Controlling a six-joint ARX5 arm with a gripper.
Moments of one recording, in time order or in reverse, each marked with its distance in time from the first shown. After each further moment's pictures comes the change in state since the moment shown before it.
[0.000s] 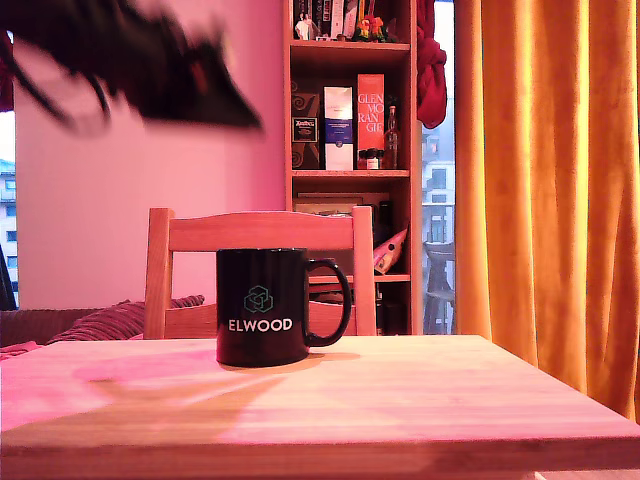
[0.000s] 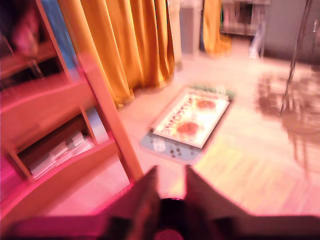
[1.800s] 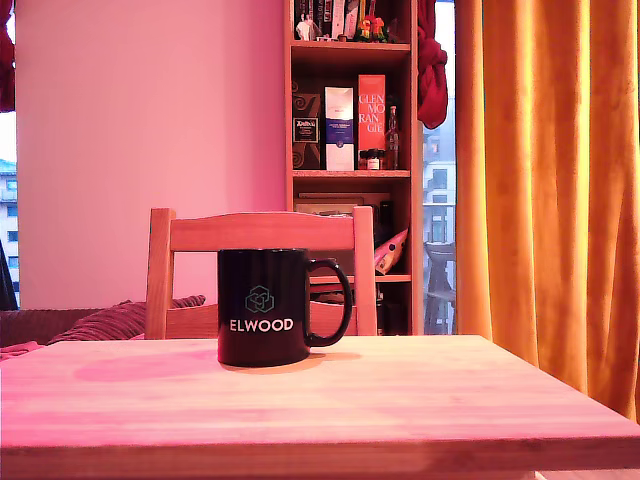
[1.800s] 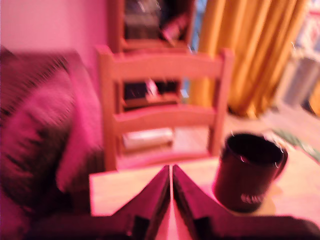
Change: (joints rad) arm 0.350 -0.980 -0.468 -0.408 -0.127 -0.293
